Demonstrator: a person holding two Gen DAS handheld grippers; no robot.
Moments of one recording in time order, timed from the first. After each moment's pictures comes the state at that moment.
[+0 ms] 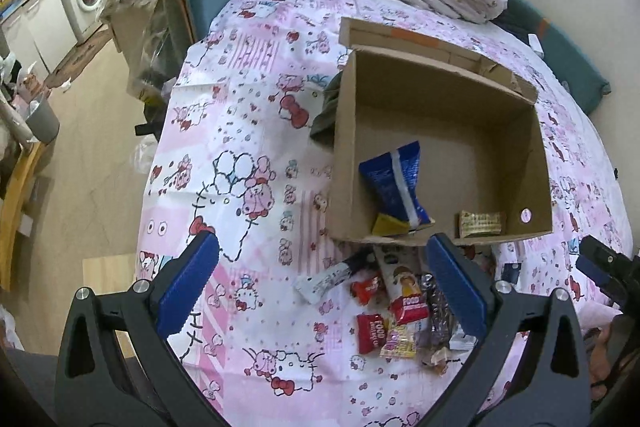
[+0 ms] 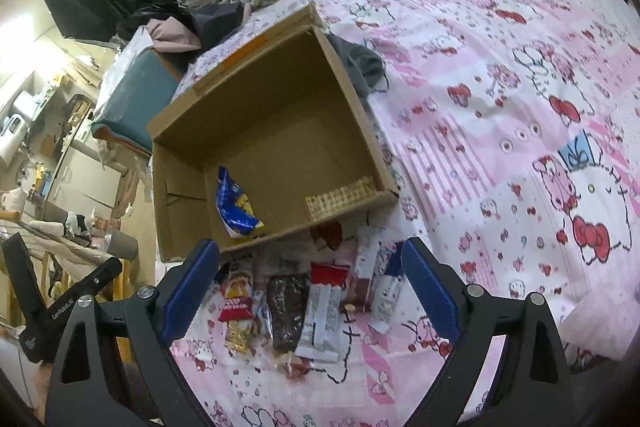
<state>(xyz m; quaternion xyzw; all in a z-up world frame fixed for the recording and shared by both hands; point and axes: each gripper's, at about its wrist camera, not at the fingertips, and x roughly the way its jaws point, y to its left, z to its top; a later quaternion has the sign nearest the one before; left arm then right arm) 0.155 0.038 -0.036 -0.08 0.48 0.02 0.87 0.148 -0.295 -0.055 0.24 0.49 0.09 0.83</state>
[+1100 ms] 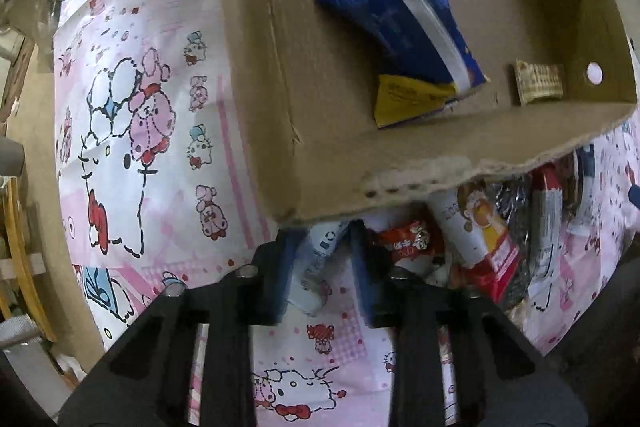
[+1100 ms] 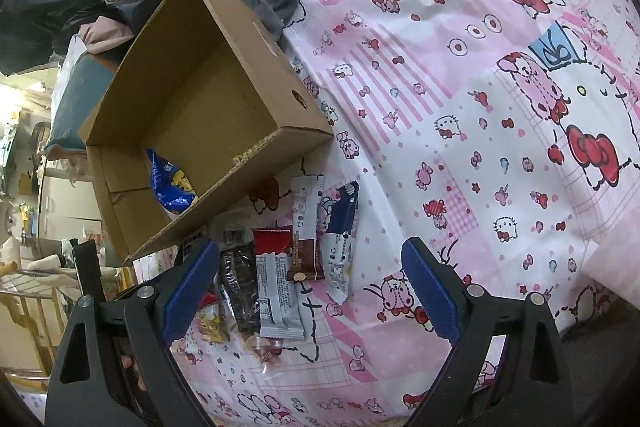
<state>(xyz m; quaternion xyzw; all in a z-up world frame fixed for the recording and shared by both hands) 0.211 -0.009 -0.175 0.03 0.67 -0.07 0.74 0.154 -0.324 -0.116 0.30 0.58 0.03 0.76</state>
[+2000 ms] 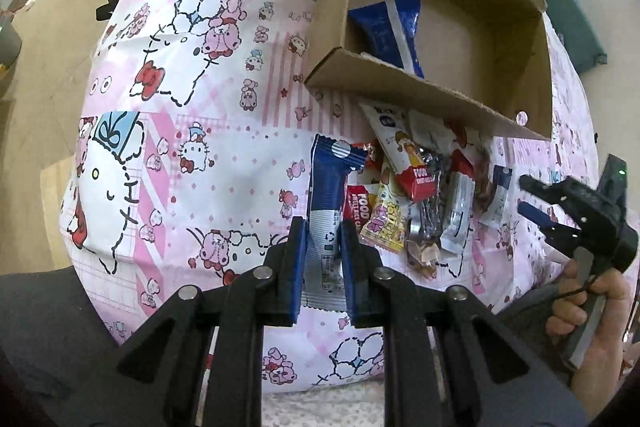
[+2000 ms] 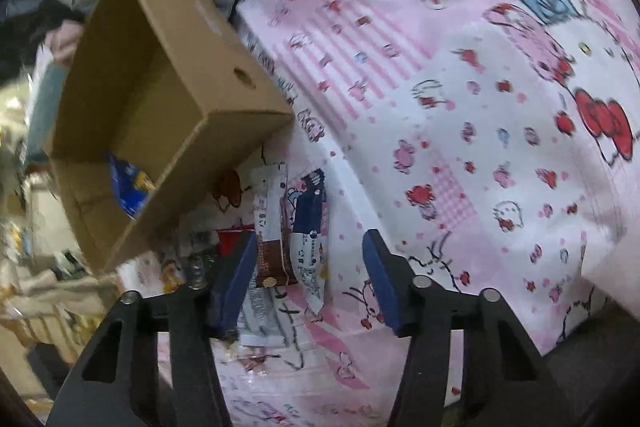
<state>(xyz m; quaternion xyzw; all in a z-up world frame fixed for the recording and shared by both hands) 0.122 0.027 -0.109 -0.15 0.63 -0.04 0.76 0.164 -0.322 -0.152 0.30 0.62 -0.01 0.72</state>
